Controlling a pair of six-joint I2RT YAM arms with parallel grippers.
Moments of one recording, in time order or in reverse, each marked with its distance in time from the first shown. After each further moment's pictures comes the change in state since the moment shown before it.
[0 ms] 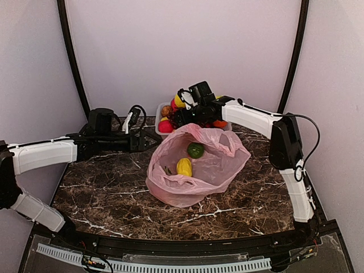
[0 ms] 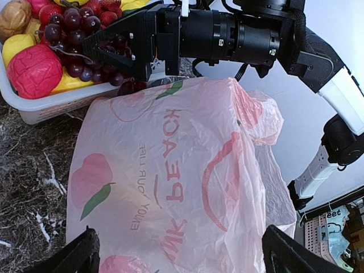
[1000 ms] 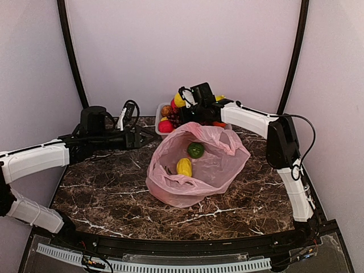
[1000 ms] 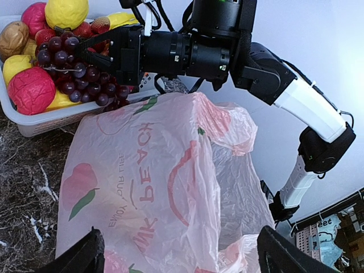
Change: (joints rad) left arm -0.031 -0.079 -0.024 0.023 -0.039 -0.065; right arm -0.022 0.051 0.016 0.123 -0.054 0.049
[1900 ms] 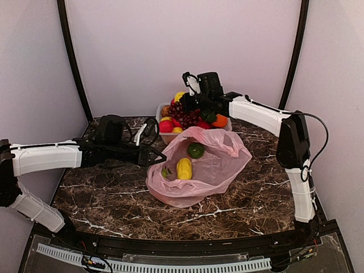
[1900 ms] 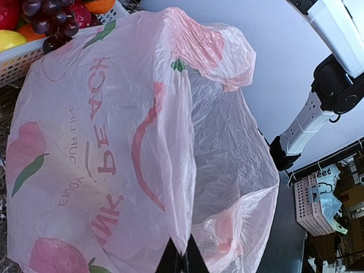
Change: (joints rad) left arm -0.119 0.099 0.024 -0.068 0.076 0.090; right arm 0.000 -0.138 -0.083 0.113 -0.016 0.014
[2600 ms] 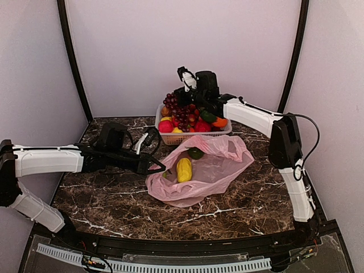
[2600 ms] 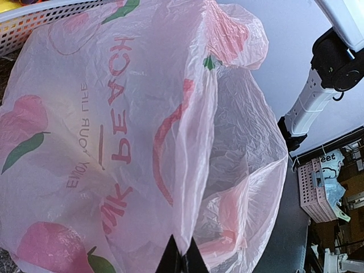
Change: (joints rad) left arm -0.019 0.003 -0.072 -0.002 0.021 0.035; right arm 0.000 0.092 0.104 0.173 -0.009 -0.116
